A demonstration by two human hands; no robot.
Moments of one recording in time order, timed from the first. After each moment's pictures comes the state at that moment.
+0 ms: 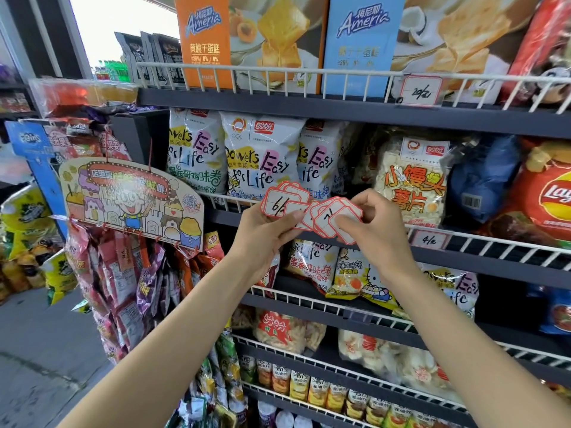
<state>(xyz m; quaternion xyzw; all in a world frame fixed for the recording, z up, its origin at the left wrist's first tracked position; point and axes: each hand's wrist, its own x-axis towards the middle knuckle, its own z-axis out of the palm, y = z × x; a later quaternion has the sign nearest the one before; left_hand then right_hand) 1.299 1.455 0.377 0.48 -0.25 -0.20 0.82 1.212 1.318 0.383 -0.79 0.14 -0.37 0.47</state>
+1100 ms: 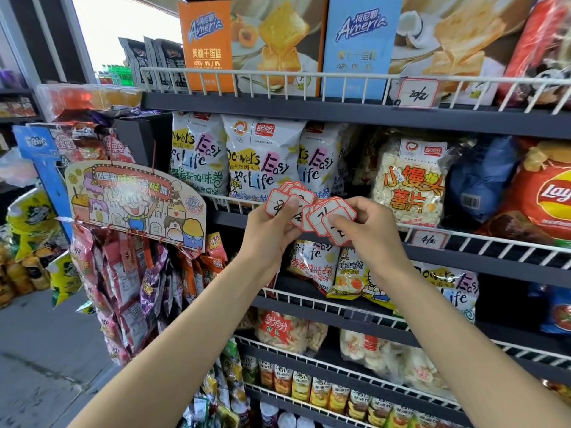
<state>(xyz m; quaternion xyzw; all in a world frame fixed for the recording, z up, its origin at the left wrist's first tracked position) 1.293 1.447 0.376 0.47 -0.22 -0.19 0.83 1.211 1.329 0.385 -0.76 0.14 -0.33 0.54</state>
